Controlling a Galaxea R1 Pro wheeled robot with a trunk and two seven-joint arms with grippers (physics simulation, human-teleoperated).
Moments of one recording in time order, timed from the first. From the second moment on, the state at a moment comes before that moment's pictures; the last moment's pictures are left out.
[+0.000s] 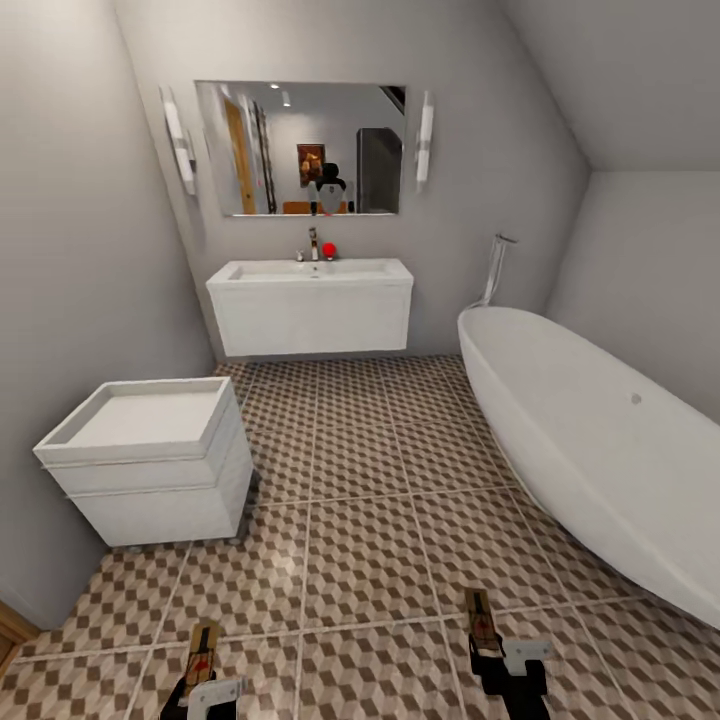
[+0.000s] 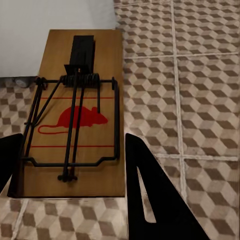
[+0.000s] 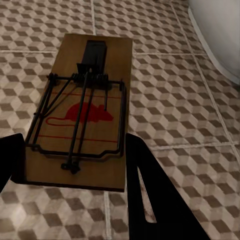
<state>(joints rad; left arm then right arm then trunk) -0.37 -0.04 -0.14 -0.02 0.06 -0.80 0.32 -0.34 0.00 -0.10 -0.32 0.16 -0.52 -0.09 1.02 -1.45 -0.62</state>
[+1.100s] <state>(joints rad) -0.37 -0.04 -0.14 -0.02 0.06 -0.80 0.32 -0.34 0.00 -0.10 -0.32 0.16 -0.52 -0.09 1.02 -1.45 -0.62</state>
